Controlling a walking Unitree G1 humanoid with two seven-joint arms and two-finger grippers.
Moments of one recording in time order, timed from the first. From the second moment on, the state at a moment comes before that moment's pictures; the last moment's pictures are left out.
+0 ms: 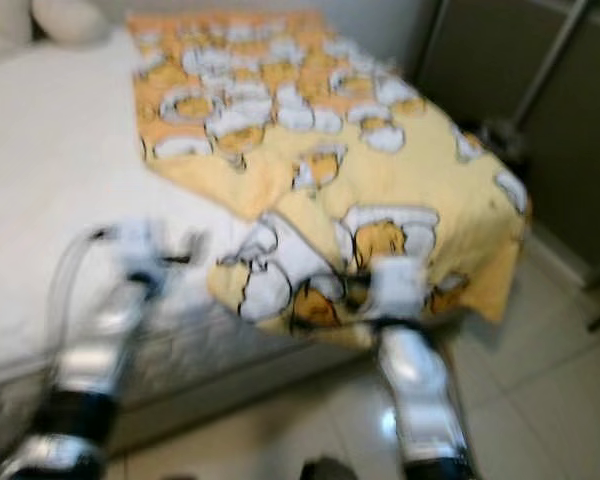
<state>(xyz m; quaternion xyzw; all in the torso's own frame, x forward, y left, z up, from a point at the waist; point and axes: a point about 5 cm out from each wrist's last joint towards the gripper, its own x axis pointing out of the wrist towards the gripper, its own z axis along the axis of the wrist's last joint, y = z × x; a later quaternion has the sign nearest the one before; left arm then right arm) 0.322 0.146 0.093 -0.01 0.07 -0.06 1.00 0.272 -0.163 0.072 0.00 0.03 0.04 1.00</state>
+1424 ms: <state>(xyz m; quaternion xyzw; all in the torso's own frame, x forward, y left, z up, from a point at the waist) 0.342 0.213 0.062 0.03 0.24 -0.04 0.97 0.208 -0.155 0.069 0.02 0.09 0.09 0.99</state>
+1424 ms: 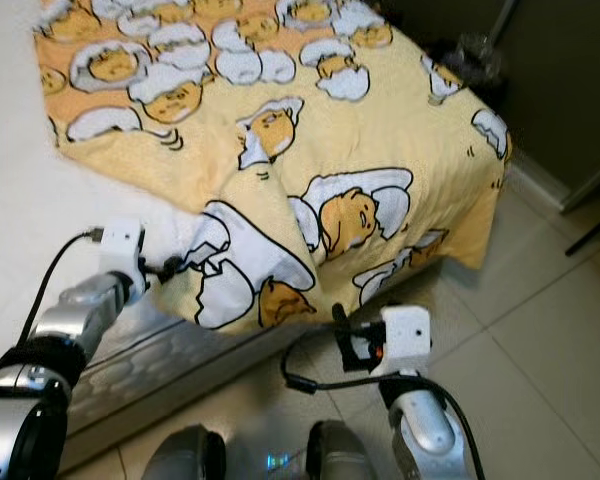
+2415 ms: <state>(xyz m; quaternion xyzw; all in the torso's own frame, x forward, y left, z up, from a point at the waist) 0.324 0.196 0.057 0.03 0.24 -0.12 0.96 0.220 -0.151 0.075 0.02 0.09 0.10 0.99</state>
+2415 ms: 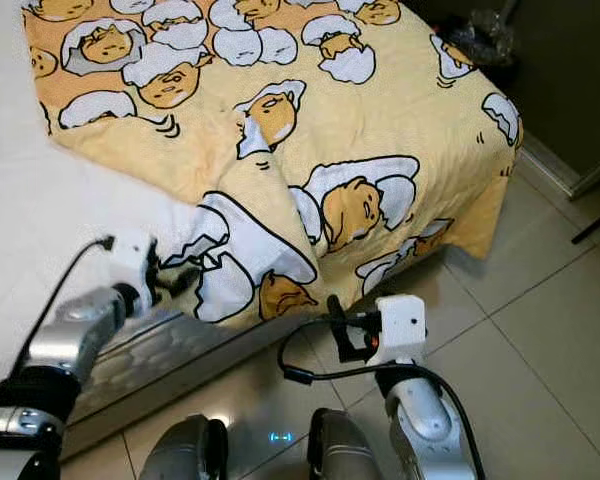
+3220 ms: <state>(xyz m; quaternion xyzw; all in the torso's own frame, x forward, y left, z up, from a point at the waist) 0.328 0.211 0.038 -0.02 0.26 -0.04 0.97 0.229 -0.142 0.082 0.02 0.08 0.15 0.99</state>
